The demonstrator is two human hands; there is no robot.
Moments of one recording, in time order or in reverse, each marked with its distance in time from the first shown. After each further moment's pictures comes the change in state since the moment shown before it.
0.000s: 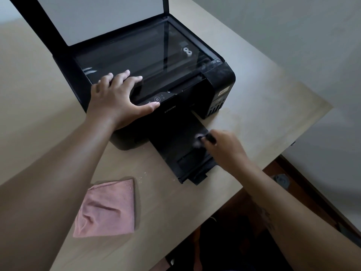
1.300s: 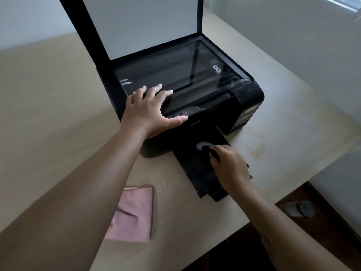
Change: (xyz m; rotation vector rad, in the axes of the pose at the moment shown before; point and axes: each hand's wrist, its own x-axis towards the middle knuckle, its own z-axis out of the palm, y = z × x) left_hand -0.002 0.003 -0.003 0.009 0.004 -0.009; right_hand 0.002 -0.028 0.043 0.012 0.080 -0.236
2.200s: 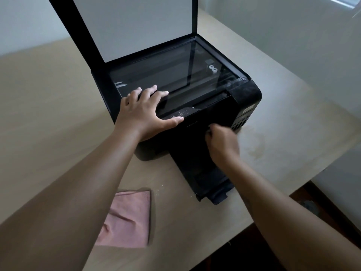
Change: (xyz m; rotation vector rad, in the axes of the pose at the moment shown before) left_hand 0.001 -0.003 0.000 0.012 -0.007 0.002; right_hand 0.064 -0.012 -0.005 -0.025 -0.010 0.252
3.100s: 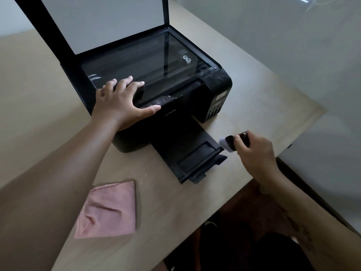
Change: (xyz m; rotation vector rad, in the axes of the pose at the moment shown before) left_hand 0.001 -0.002 0.001 -0.017 -0.015 -0.002; right_hand -0.087 0.080 -0.082 0.201 0.085 0.175
